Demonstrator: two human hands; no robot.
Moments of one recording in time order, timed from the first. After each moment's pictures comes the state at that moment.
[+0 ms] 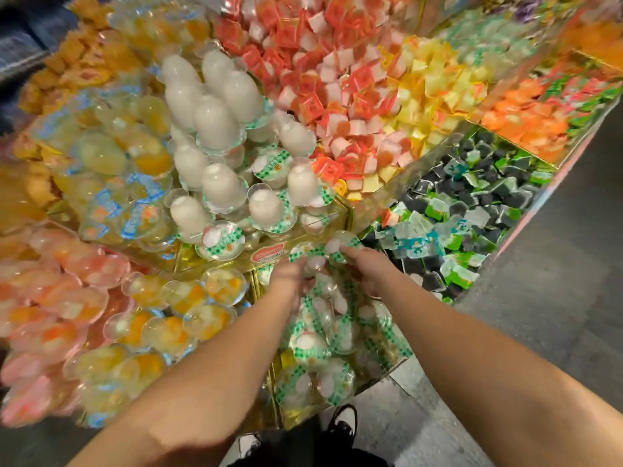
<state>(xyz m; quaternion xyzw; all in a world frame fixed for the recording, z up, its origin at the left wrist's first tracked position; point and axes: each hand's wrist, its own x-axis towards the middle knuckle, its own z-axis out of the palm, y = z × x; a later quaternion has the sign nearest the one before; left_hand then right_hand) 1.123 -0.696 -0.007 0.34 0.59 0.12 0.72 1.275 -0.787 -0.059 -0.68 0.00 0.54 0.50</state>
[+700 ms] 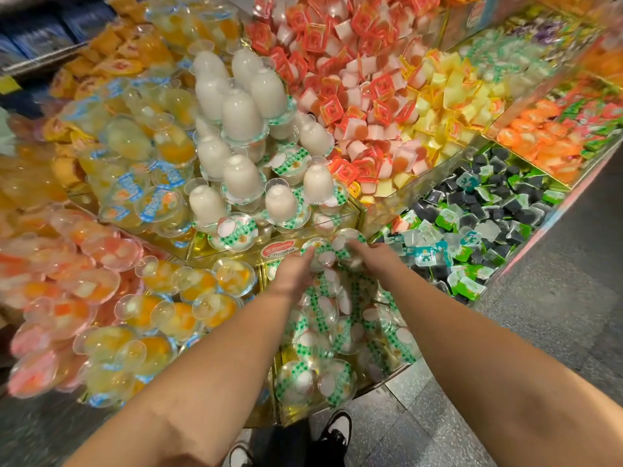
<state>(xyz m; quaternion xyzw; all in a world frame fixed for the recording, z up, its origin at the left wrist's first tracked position) 1.111 -0.689 0.002 0.52 0.59 0.05 0.62 1.264 -0.781 0.004 -0.83 -0.11 0.42 0.36</state>
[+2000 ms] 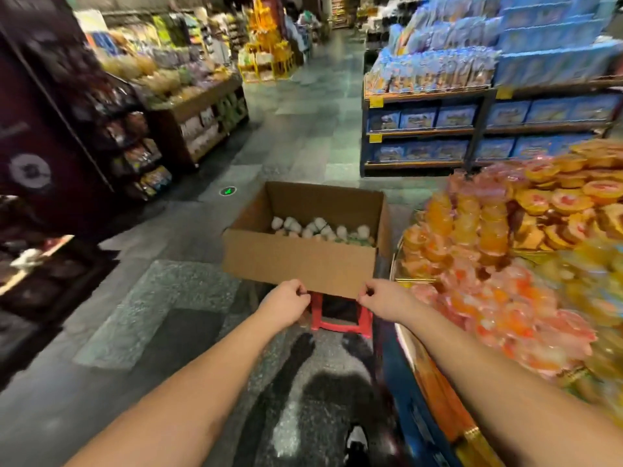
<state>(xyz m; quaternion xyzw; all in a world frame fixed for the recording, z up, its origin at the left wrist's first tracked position) 0.333 -0.537 0.137 0.59 0.75 0.12 0.27 0.545 -0.488 0.122 -0.58 -0.76 0.29 0.04</state>
